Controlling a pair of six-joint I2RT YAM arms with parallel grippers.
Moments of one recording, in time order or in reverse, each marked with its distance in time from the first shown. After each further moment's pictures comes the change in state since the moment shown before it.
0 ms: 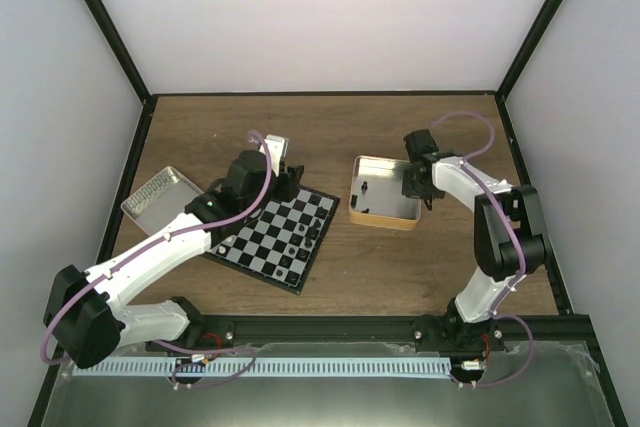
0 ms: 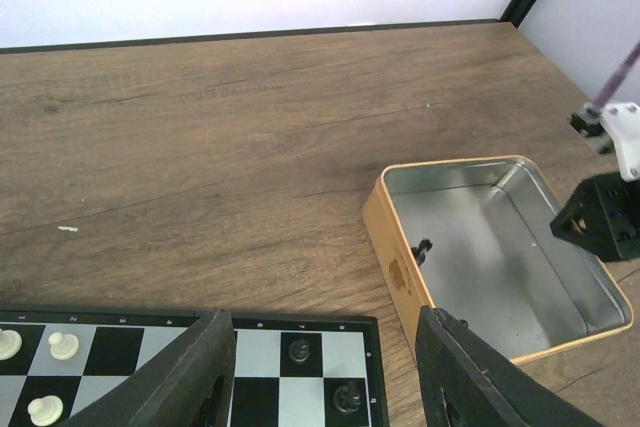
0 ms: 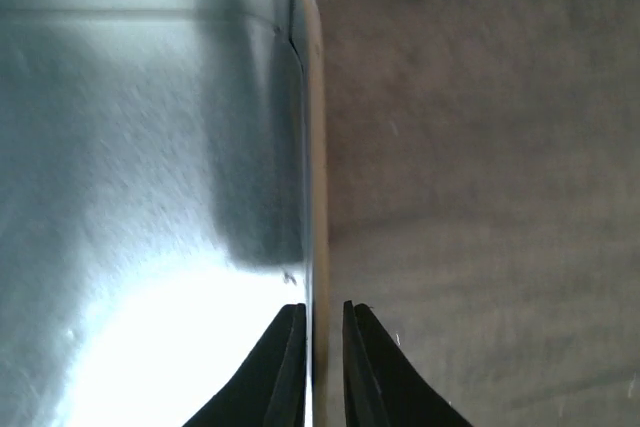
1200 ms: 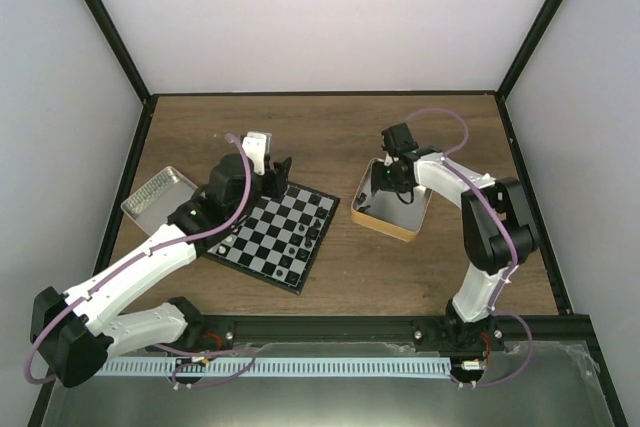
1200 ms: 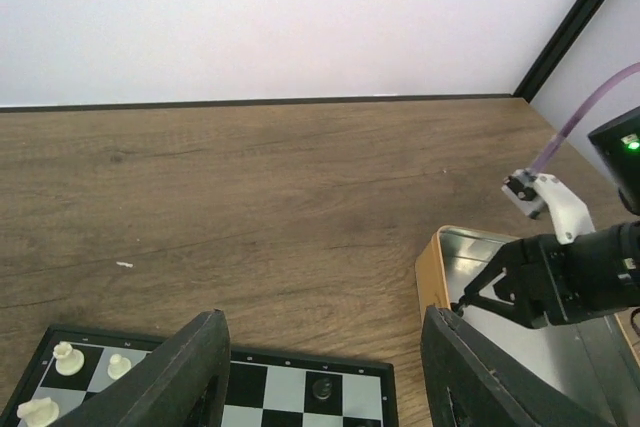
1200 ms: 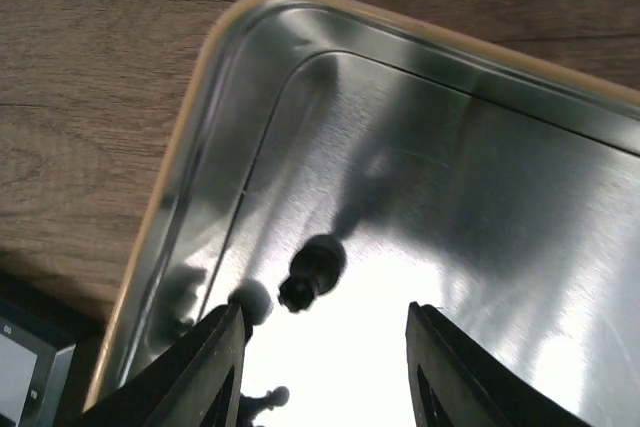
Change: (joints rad) left arm 0.000 -0.123 -0.021 0.007 -0.096 -0.011; right arm 0.119 0.027 0.040 0.105 -0.288 0.105
